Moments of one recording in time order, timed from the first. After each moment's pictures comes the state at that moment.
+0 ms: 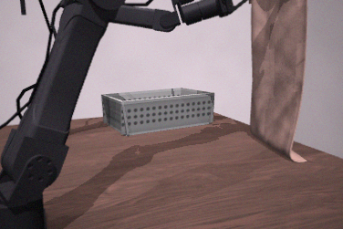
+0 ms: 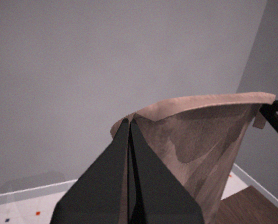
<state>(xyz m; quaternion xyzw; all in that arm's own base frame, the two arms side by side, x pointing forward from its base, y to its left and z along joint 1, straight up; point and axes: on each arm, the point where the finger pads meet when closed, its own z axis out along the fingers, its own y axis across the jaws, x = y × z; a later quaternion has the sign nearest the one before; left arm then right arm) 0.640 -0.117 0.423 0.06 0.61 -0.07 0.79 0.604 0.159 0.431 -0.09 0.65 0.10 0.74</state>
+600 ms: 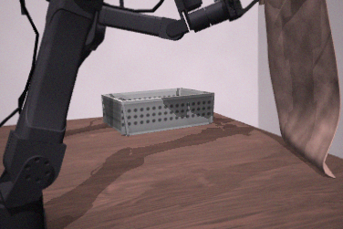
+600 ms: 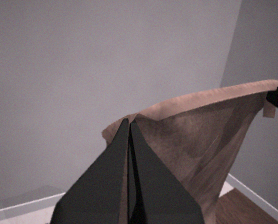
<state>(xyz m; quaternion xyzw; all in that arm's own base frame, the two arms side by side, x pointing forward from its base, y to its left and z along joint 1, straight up) 0.647 -0.171 0.411 0.08 0.58 -0.11 0.81 0.583 0.102 0.438 -0.06 0.72 0.06 0.69</state>
